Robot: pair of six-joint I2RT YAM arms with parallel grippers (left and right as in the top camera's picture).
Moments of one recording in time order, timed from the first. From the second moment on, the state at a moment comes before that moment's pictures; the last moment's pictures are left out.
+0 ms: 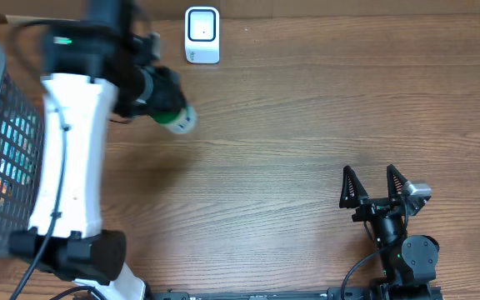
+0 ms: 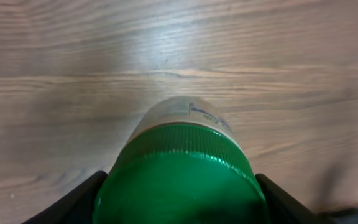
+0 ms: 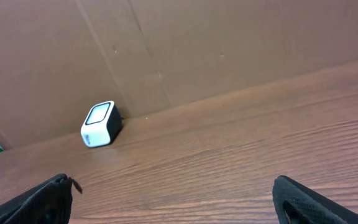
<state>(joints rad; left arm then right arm) -0.18 1.80 2.04 -1.56 0.18 -0.21 0.09 0.01 0.02 -0.03 -0.05 0.33</state>
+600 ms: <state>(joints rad) -0.37 1.80 1.36 -0.94 0.01 -0.42 0.09 0.01 0.02 -0.03 -0.05 0.33</state>
